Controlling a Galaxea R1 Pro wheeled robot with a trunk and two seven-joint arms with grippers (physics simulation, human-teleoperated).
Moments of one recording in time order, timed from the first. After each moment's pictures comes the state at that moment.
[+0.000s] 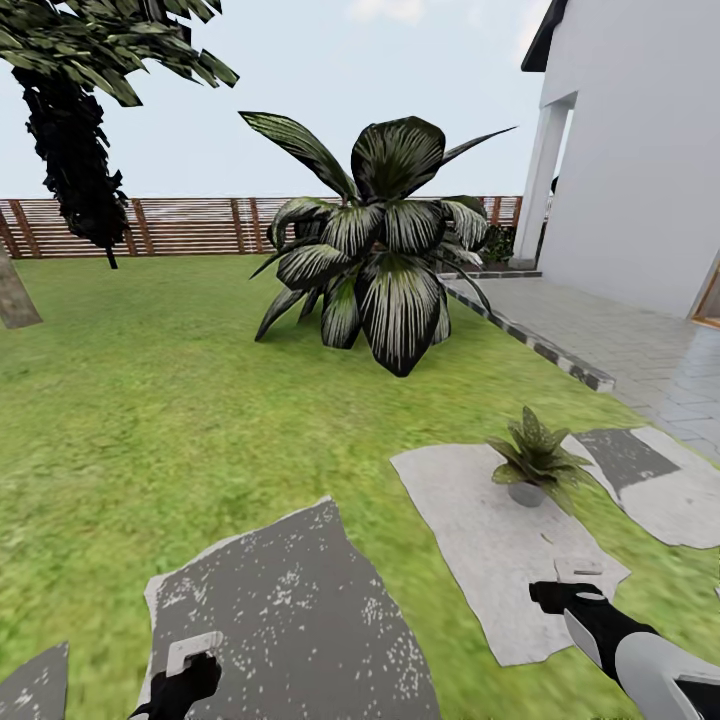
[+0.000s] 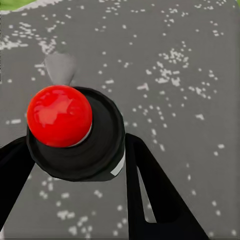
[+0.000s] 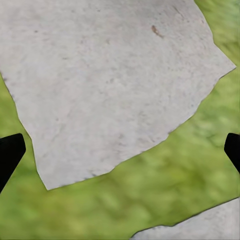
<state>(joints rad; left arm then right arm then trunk) -0.44 -0.02 0.99 -0.32 -0.69 -0.23 -0.24 -0.74 -0.22 -0.08 -0.08 0.08 0.02 -0.06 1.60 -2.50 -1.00</state>
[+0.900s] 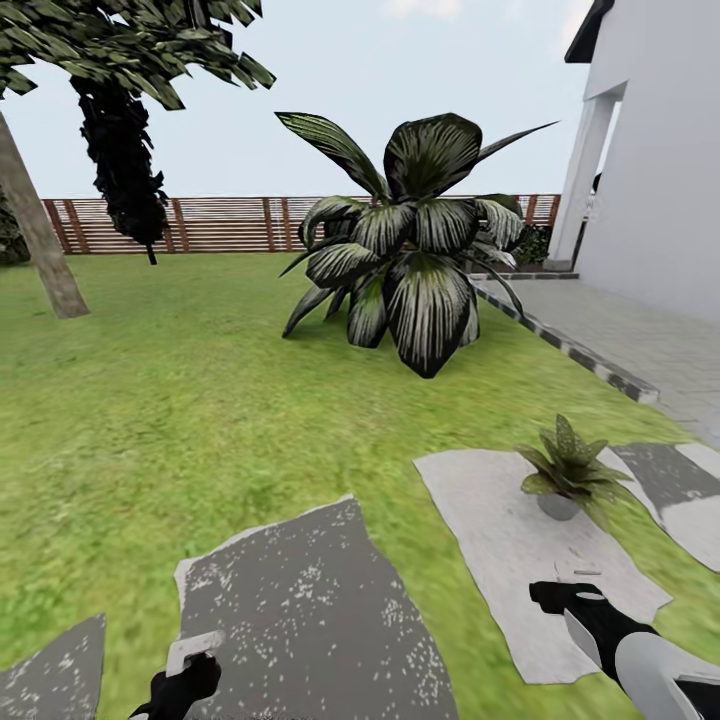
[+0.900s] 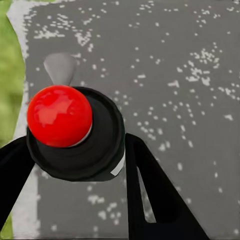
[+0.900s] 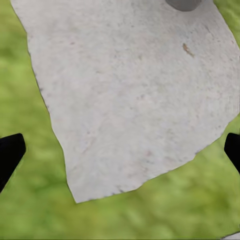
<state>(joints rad) -0.44 -0.02 0.99 -0.32 -0.69 -0.23 -0.24 -0.74 -0.22 -0.08 -0.08 0.08 0.02 -0.06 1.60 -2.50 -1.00</state>
